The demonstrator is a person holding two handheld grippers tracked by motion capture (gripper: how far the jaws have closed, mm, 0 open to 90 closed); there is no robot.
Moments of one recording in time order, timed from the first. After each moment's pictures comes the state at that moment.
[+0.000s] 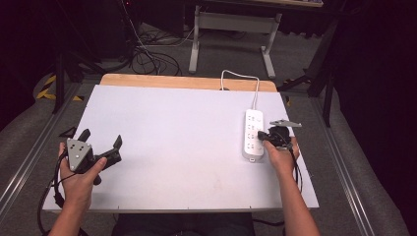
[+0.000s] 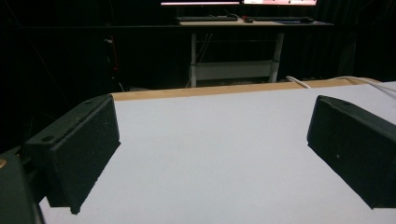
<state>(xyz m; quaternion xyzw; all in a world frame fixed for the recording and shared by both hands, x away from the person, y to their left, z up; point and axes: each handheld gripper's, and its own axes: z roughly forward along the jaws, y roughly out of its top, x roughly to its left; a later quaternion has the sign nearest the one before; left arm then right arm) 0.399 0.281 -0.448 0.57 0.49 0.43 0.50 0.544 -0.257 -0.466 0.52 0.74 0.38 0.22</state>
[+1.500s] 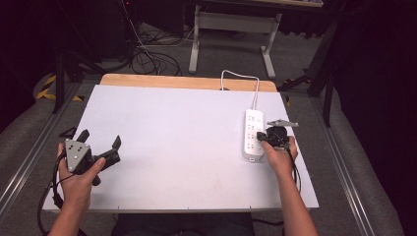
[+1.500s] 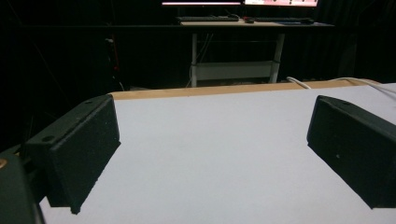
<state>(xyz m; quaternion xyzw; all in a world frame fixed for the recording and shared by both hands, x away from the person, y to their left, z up) 0.398 0.282 -0.448 0.56 0.50 0.43 0.50 0.542 -0.249 -0.464 0.51 0.75 0.36 0.23</state>
